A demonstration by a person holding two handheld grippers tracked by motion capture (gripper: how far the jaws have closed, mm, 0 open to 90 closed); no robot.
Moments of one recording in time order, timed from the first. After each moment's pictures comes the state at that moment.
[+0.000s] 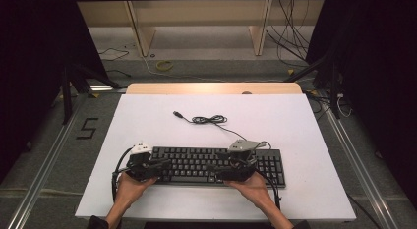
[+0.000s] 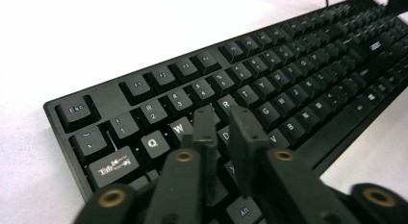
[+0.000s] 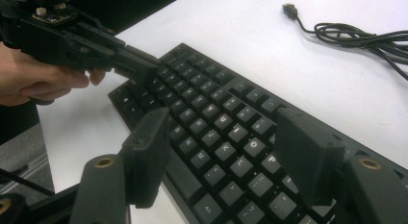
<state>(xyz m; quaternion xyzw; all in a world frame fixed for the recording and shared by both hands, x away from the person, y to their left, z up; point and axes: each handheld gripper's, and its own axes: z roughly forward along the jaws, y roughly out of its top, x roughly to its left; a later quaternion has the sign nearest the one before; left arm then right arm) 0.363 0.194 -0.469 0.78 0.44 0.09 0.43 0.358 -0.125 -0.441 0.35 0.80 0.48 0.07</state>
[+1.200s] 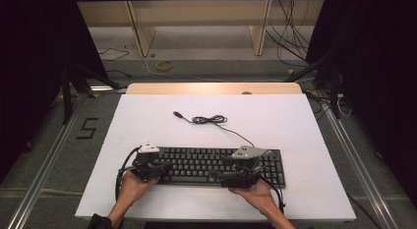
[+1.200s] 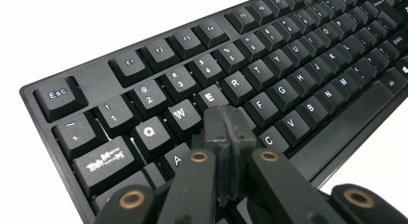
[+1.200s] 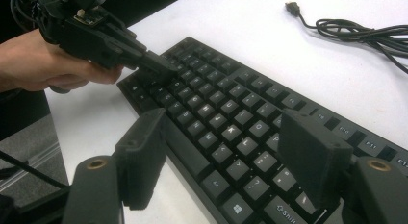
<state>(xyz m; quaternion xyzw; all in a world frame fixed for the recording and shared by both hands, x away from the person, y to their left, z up) 0.372 0.185 -0.478 0.81 0.44 0.08 0.38 0.340 -0.135 -0.442 0.34 0.80 0.49 0.07</state>
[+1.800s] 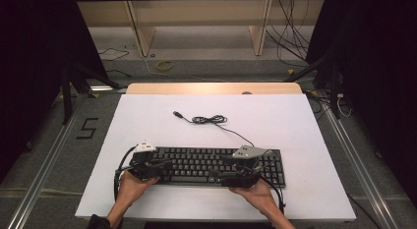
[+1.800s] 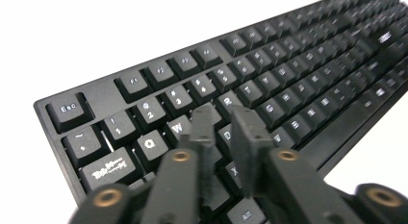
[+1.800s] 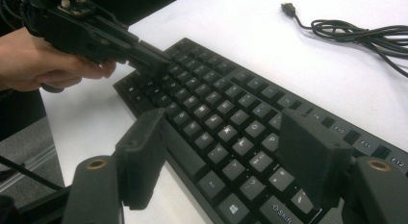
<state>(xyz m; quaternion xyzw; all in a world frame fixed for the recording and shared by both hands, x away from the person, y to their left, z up) 0.368 0.190 -0.470 0.79 0.45 0.08 0.42 0.341 -0.136 -0.443 0.34 0.80 0.49 0.08</state>
